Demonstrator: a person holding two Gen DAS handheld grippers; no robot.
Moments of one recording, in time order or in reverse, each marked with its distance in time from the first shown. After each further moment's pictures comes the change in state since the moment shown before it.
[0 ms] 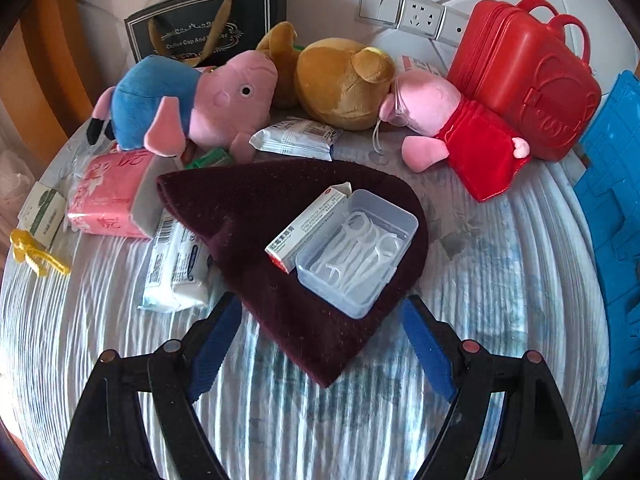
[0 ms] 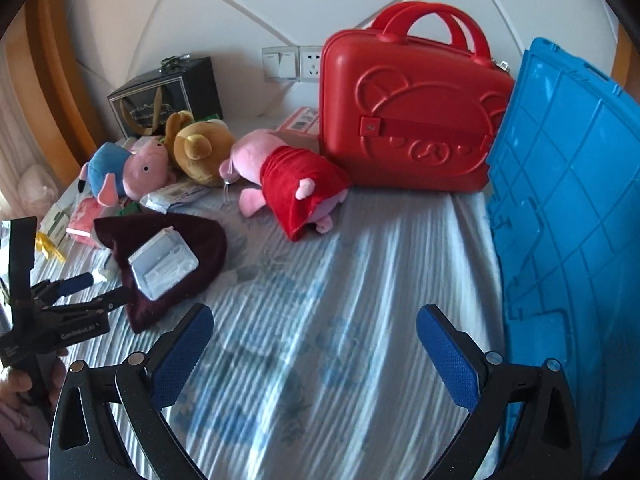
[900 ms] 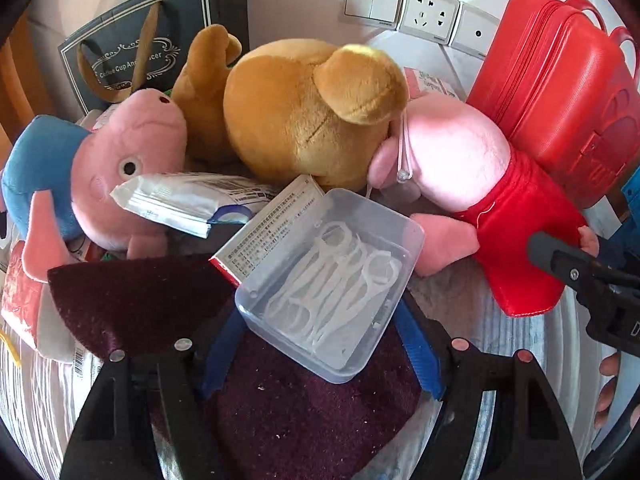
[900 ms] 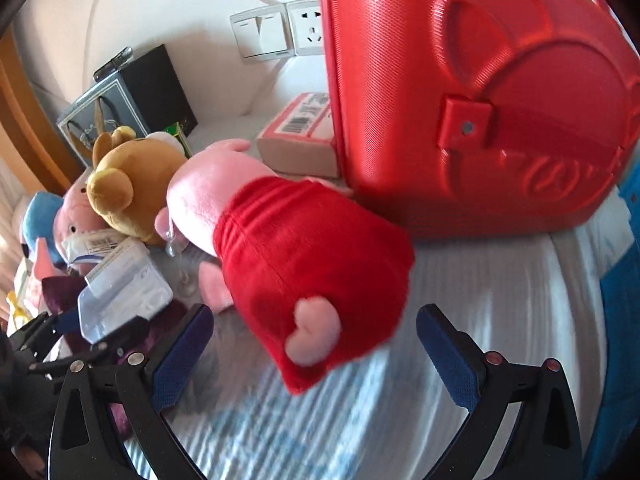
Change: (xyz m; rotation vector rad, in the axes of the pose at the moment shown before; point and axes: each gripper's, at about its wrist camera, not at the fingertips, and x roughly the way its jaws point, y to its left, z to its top) left arm 0.084 -0.035 0.091 -0.003 -0.036 -0.005; right arm 0.166 0.005 0.088 -0.109 0.010 0.176
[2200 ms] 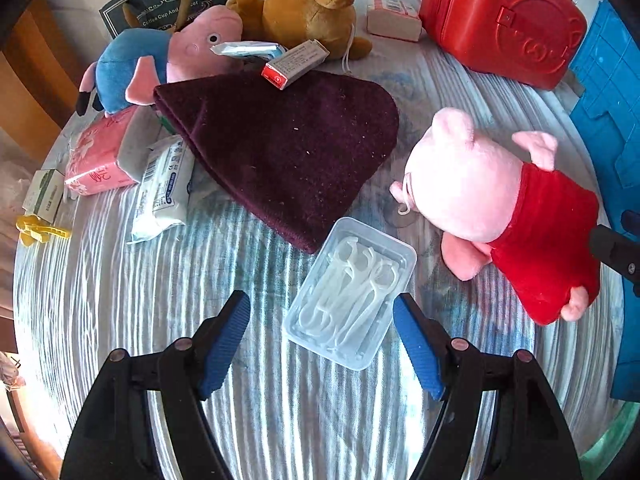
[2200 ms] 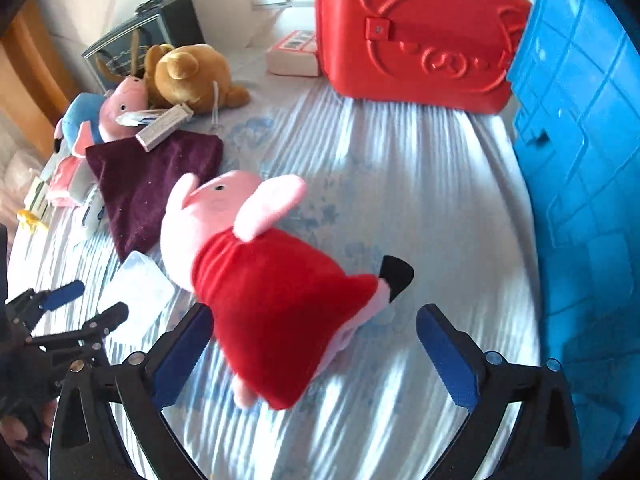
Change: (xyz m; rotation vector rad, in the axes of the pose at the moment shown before) left arm -0.110 0.011 -0.140 0.103 0.178 0.053; right arm -0.138 0.016 -0.137 -0.089 0.174 -0.032
